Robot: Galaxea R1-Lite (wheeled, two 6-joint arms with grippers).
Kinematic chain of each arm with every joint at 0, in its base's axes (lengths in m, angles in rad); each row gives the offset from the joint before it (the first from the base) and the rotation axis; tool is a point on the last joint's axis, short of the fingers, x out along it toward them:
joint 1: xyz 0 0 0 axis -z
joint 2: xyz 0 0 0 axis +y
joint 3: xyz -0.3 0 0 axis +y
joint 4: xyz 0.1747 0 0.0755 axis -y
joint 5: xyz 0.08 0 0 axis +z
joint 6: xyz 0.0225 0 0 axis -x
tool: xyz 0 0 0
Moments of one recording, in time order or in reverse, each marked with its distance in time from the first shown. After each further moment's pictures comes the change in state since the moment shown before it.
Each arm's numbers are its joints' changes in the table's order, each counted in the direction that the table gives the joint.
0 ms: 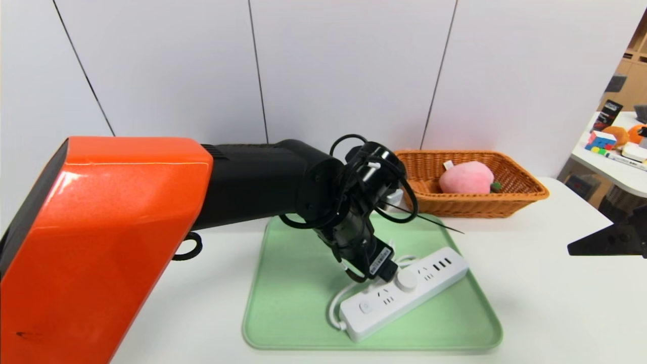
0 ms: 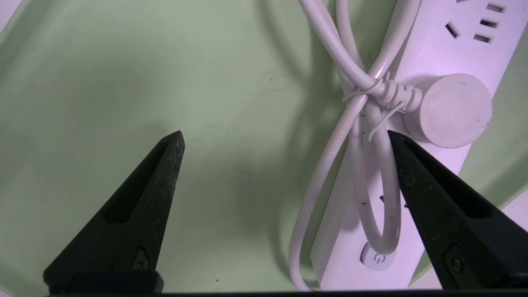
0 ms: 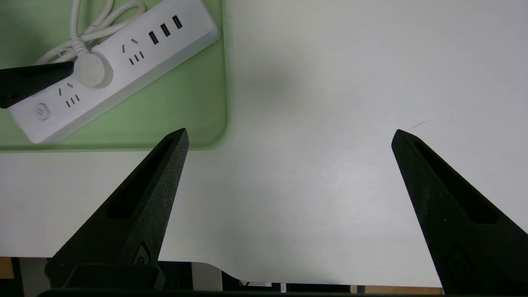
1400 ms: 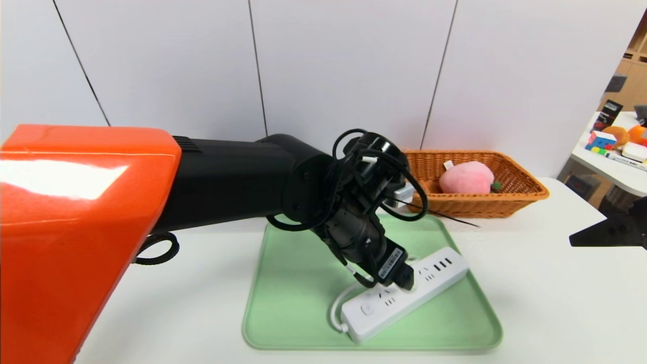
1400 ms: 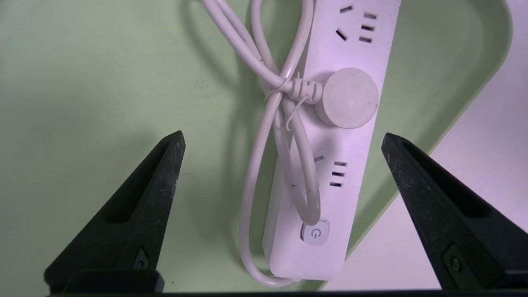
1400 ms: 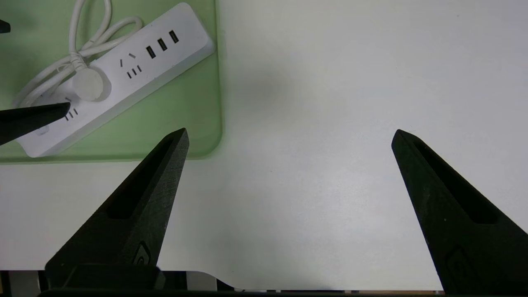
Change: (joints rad) left arm 0.017 -0.066 0.066 0.064 -0.151 0.015; right arm -0.009 0.007 -0.029 0.000 -0.043 0.001
